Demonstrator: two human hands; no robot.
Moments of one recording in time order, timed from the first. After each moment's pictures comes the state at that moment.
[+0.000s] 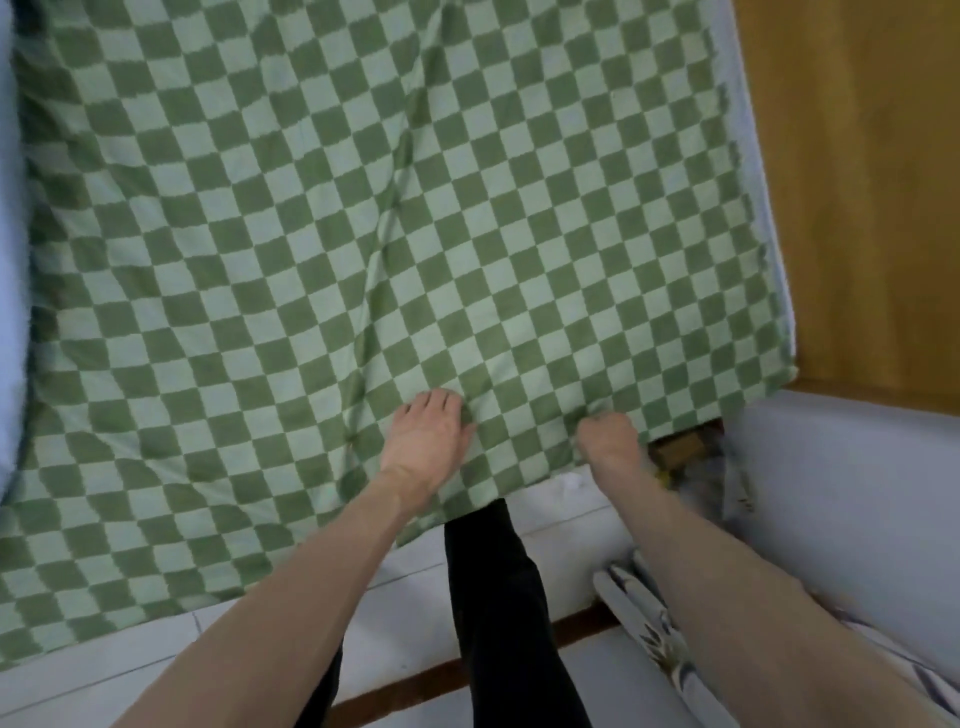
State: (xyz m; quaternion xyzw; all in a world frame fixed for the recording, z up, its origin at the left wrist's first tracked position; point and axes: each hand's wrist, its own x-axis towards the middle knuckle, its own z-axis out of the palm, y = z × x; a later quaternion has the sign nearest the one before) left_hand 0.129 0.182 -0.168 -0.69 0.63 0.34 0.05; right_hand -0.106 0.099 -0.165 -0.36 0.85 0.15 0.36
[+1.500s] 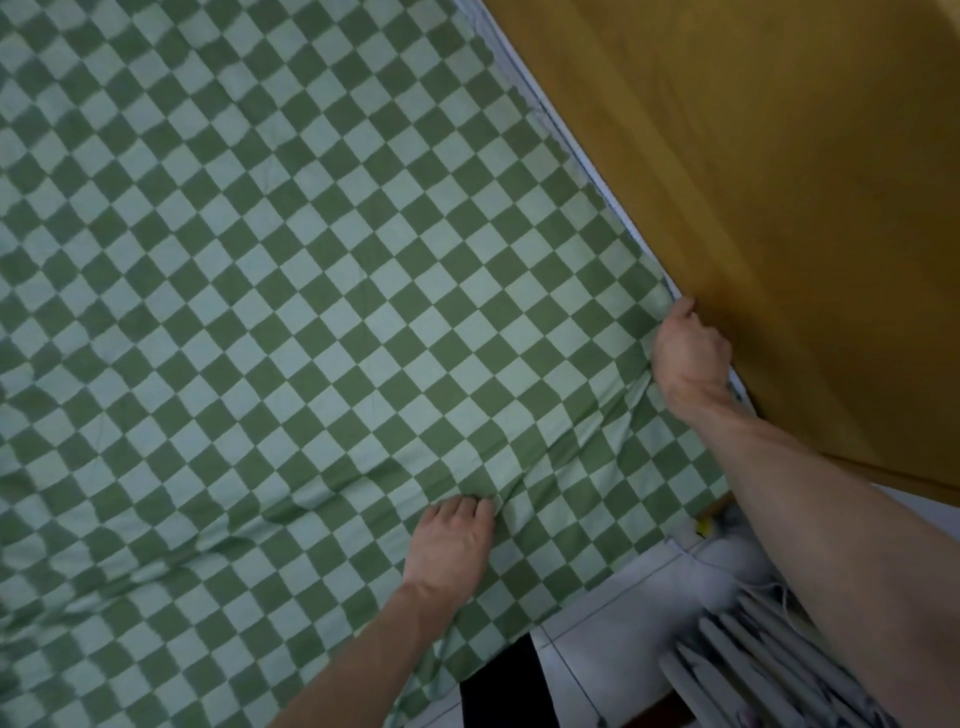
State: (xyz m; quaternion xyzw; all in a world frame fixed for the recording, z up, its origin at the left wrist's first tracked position) left_hand 0.012 0.036 -0.190 -0.57 0.73 0.32 0.17; right_hand -0.276 -0.176 -0.207 -0.63 0.77 0.13 0.05
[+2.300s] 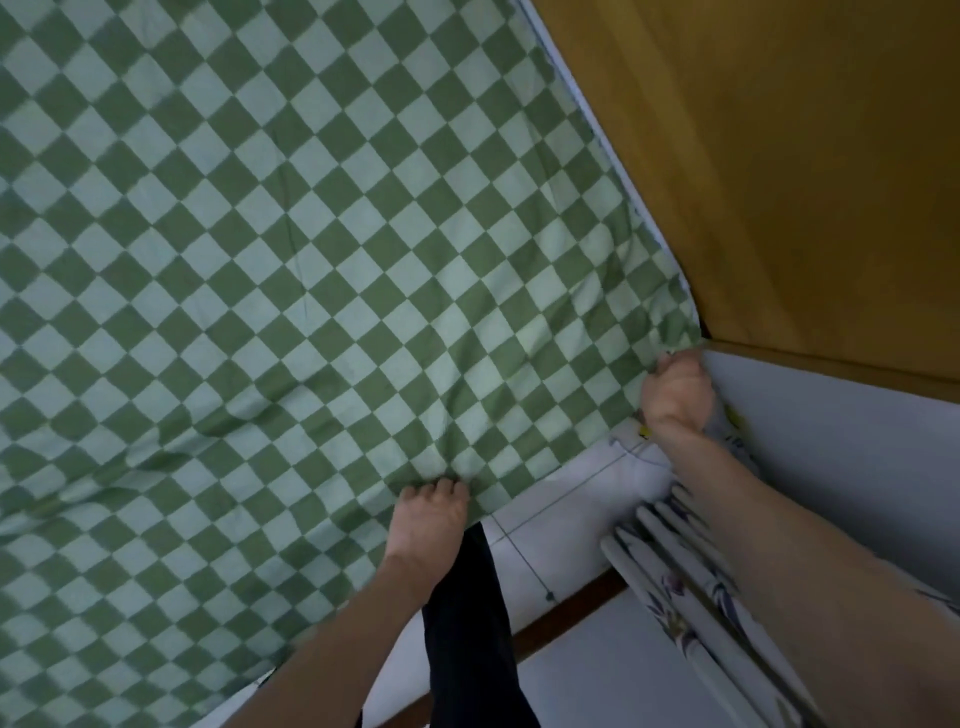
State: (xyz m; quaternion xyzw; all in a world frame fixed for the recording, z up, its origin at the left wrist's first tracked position) left_hand -0.027 0.120 -0.174 -0.49 0.75 0.35 0.29; right_hand -0.331 -0.019 -0.197 -0.30 0.92 0.08 0.24
